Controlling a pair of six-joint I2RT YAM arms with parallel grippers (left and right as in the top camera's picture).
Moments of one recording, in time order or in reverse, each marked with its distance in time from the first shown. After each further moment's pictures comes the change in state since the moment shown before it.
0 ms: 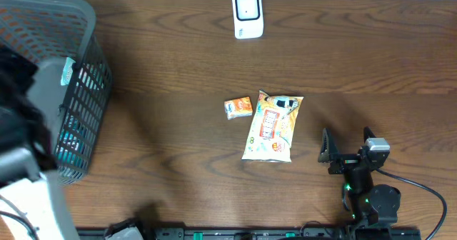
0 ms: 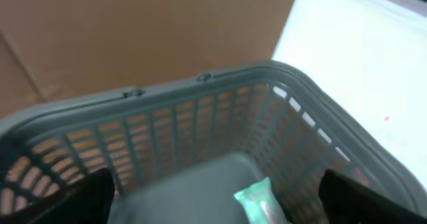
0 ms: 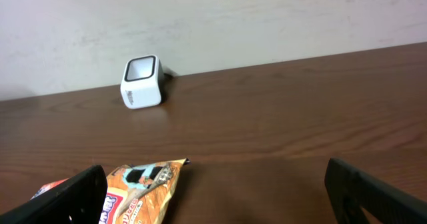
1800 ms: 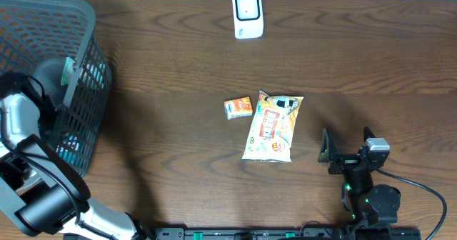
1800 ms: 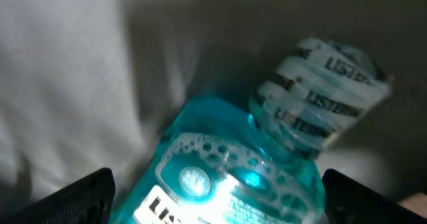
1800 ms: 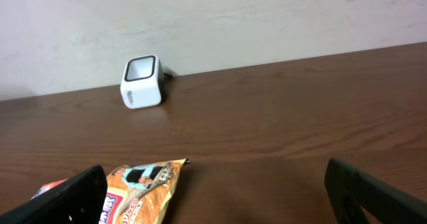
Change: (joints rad) left arm 0.203 0.698 -0.147 -0.265 0.335 0.395; right arm 0.000 0.000 0.000 0.000 0.000 0.000
